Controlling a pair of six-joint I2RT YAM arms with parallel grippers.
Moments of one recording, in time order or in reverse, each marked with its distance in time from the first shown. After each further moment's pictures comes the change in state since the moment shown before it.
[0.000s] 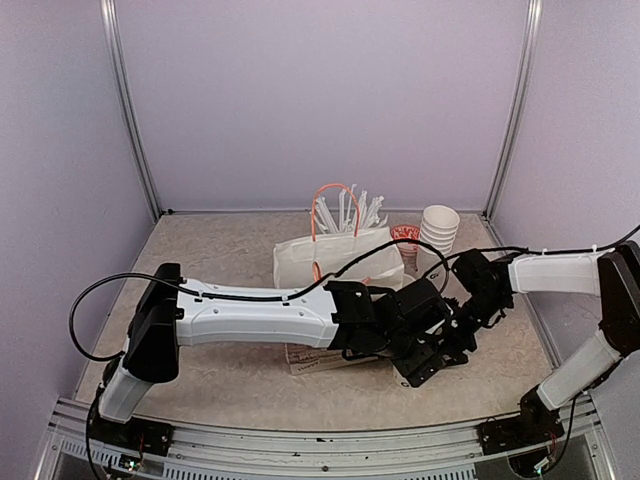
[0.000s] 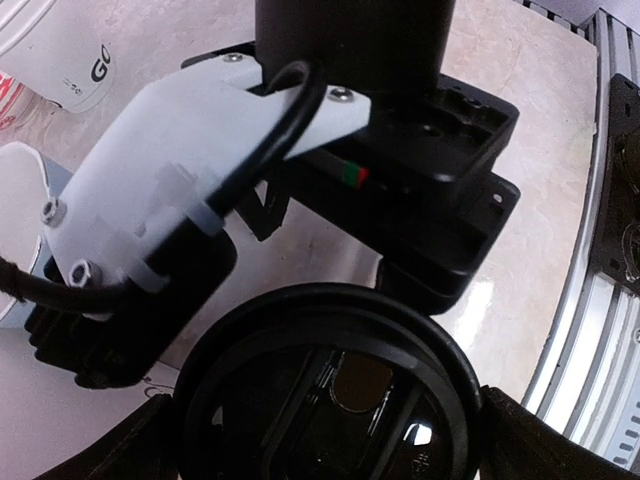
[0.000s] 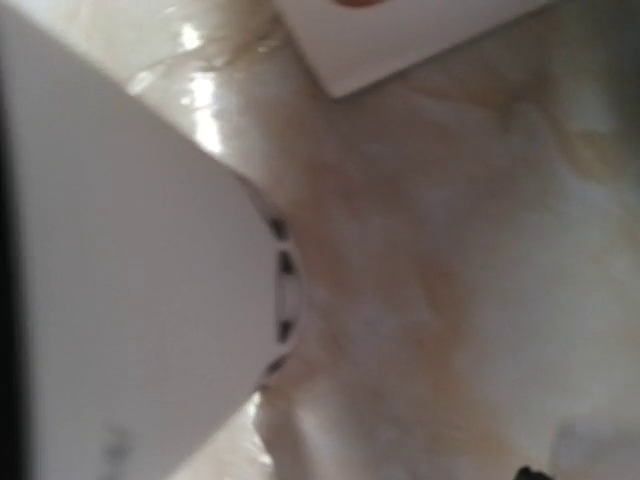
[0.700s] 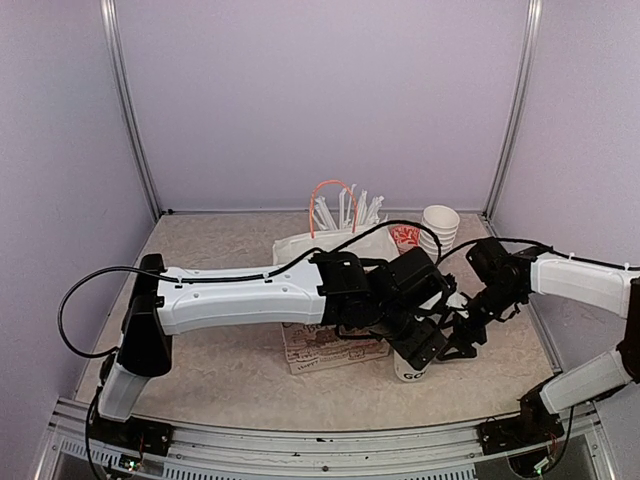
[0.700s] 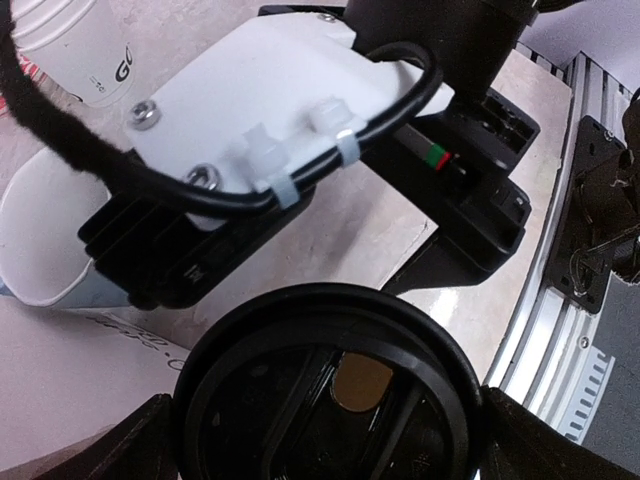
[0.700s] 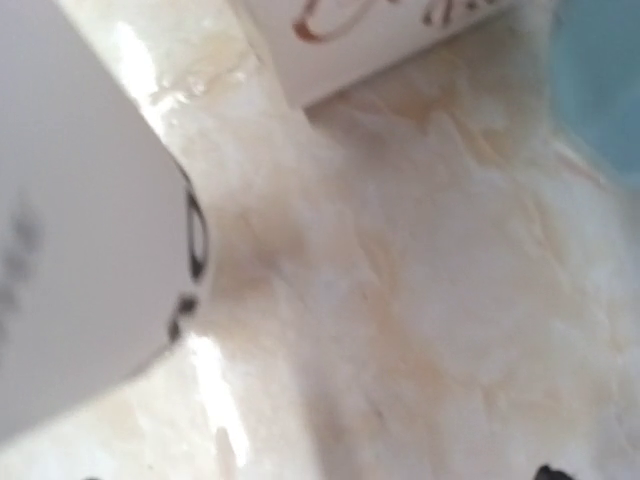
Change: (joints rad) left arm 0.027 -0.041 0.095 -0.128 0.060 -0.075; right arm -0.022 -0.175 0.005 -0.060 0.060 0.055
